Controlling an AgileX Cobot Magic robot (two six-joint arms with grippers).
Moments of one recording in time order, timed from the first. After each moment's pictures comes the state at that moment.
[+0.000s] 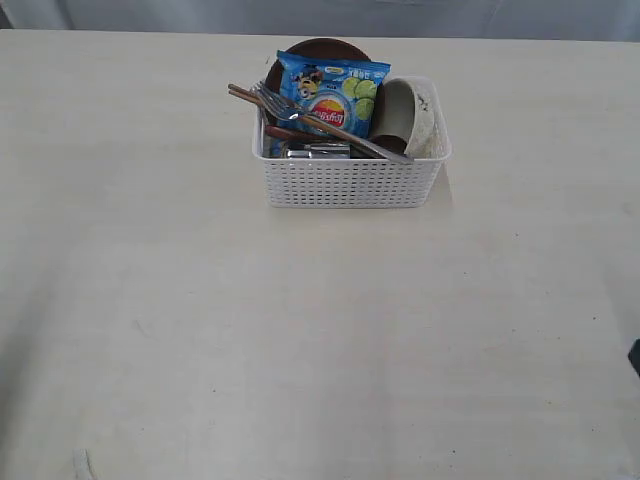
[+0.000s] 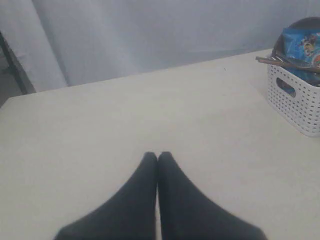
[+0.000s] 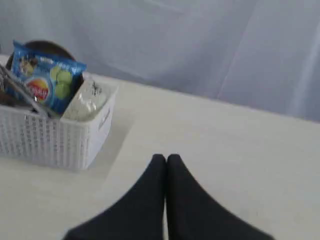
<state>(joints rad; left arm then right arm) -0.15 0.00 0.00 0.10 0.31 0.04 0.15 0.00 0.00 -0.10 0.23 -0.05</state>
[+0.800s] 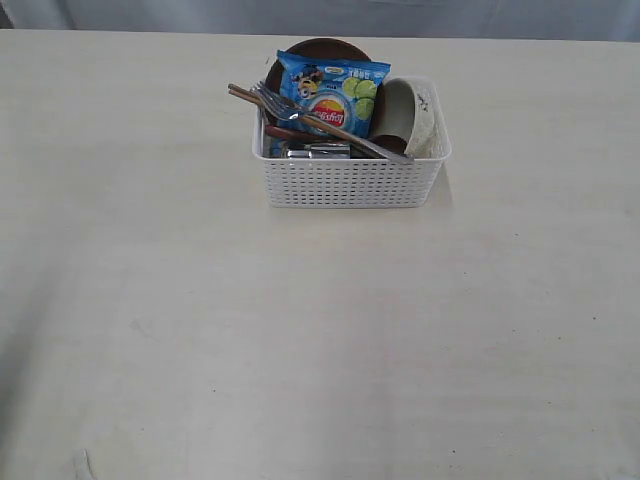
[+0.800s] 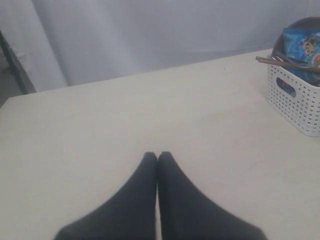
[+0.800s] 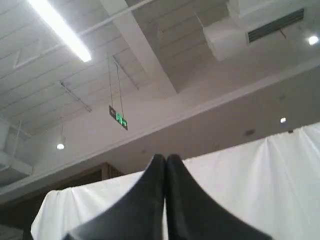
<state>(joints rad) -0.15 0.00 0.00 0.10 0.31 0.04 0.15 0.00 -0.17 0.09 -0.75 0.26</state>
